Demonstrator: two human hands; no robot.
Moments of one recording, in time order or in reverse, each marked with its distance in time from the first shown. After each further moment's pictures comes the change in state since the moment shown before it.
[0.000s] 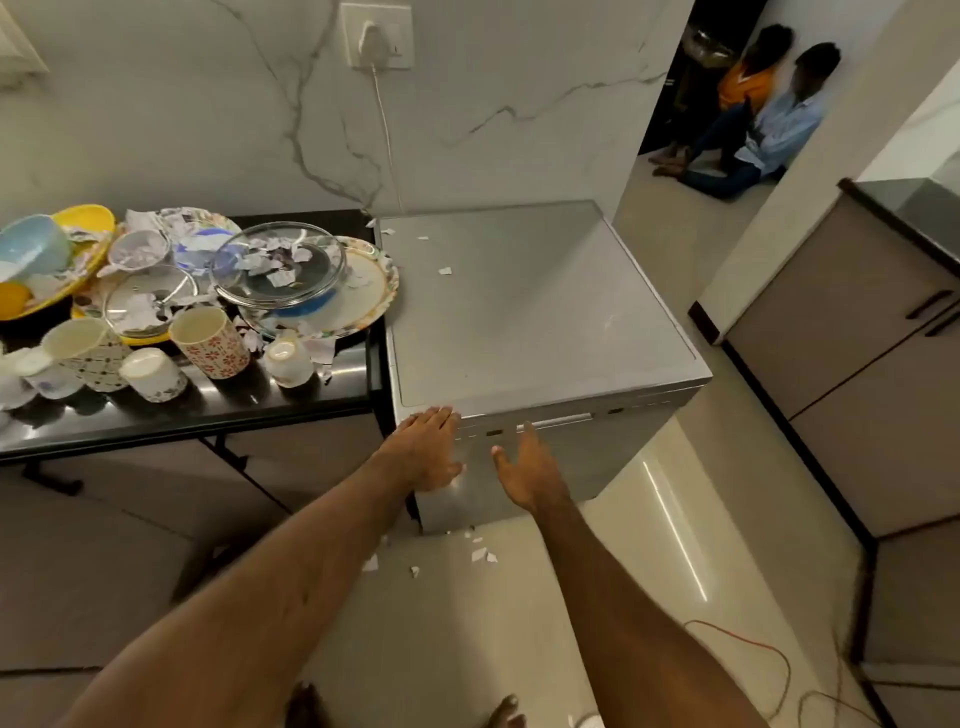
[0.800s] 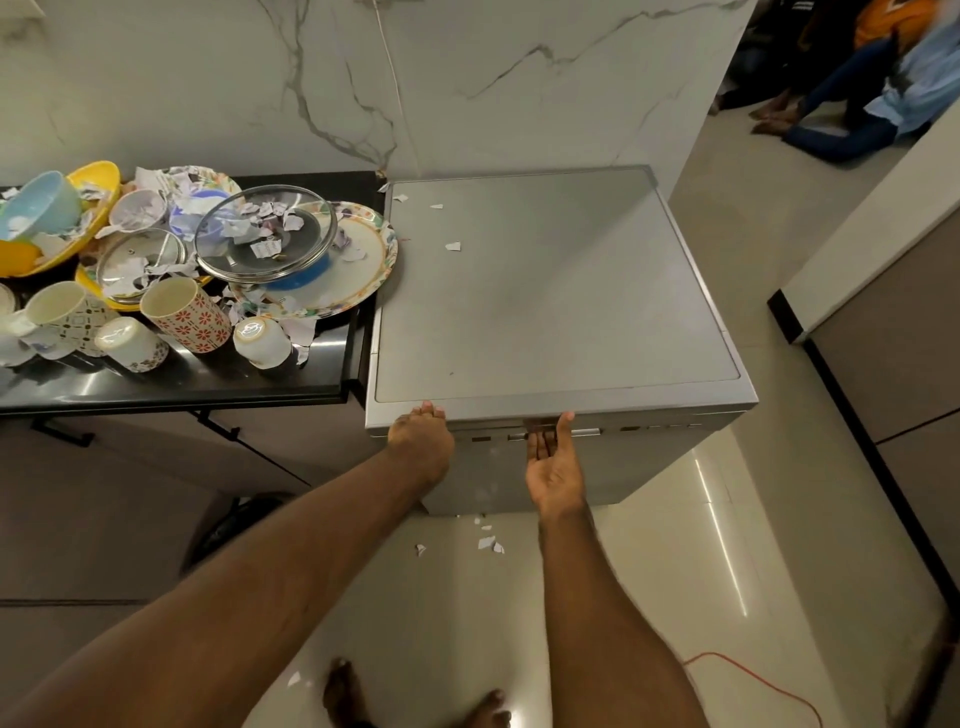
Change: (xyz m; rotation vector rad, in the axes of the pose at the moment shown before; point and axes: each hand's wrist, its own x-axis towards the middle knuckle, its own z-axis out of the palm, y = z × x) left_hand 0.086 0.043 -0.004 0.135 -0.256 -0.336; right_hand 0.122 0.073 -0.012 1.702 0.038 0.398
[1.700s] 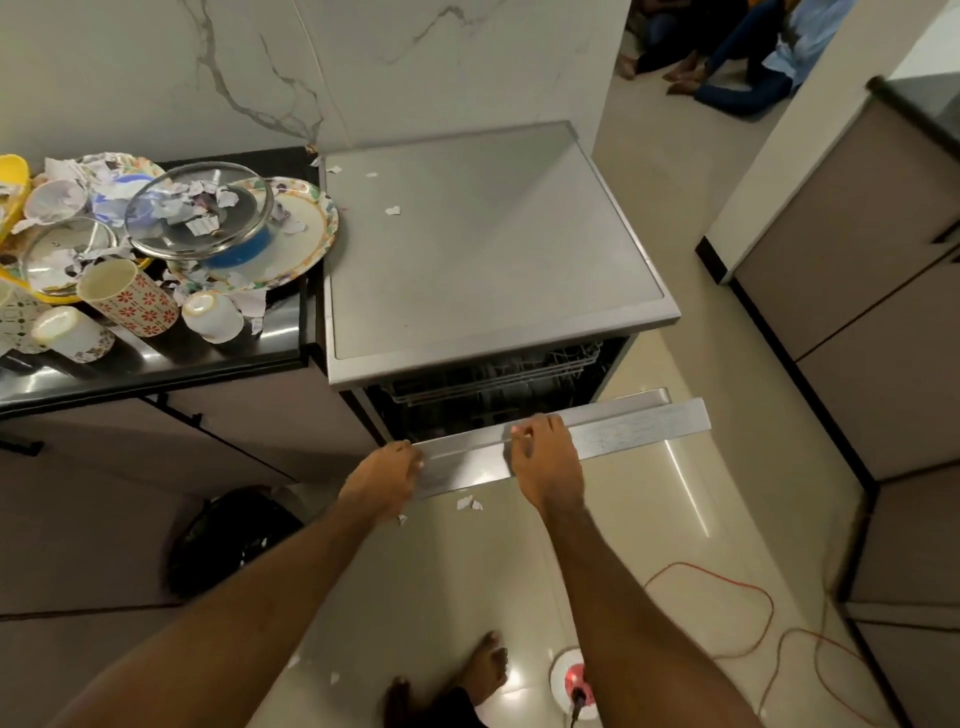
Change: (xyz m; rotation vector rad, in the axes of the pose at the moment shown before) left_hand -0.067 0.009 0.134 -0.366 0.242 0.205; right_hand -0.107 -0.016 -0.089 -1.722 0.036 -0.725
